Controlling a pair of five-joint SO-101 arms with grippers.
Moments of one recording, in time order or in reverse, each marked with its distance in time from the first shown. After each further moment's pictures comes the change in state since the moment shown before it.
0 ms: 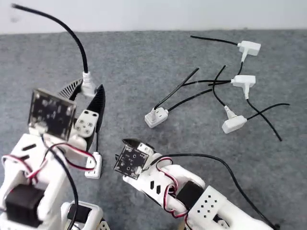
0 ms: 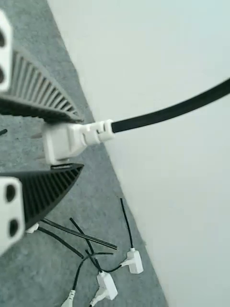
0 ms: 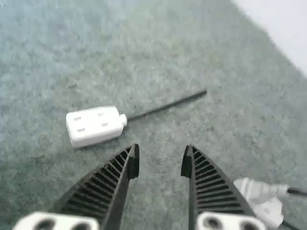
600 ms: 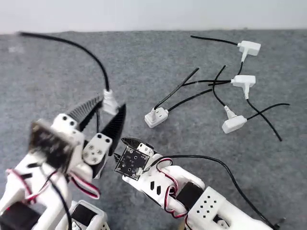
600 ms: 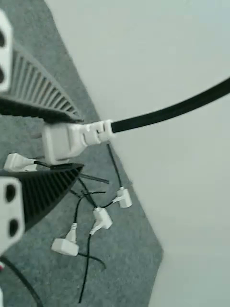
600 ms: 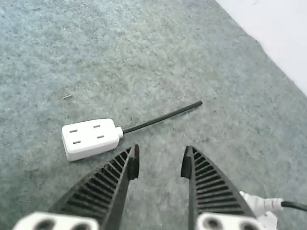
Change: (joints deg) left arm 14.2 -5.3 -0.1 3.4 3.7; right arm 0.0 0.0 2.0 -5.3 0.0
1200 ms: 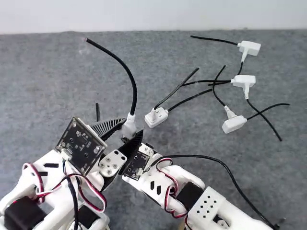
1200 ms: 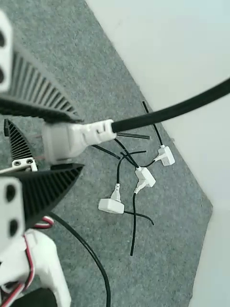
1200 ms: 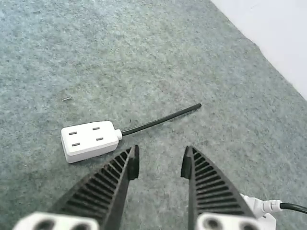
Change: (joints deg) left arm 9.3 1.3 0.0 10.2 0.2; right arm 0.0 0.0 0.0 -0.4 0.2
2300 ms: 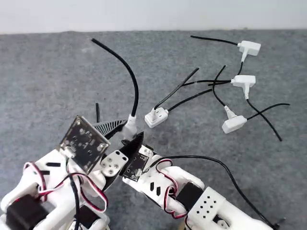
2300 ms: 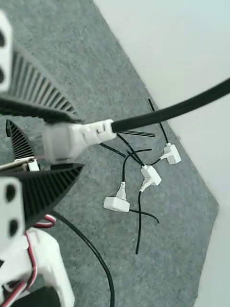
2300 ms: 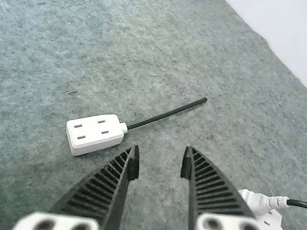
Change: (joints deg) left arm 0.3 0.6 0.0 1.2 0.3; right arm -0.5 0.0 0.0 1.8 0.0
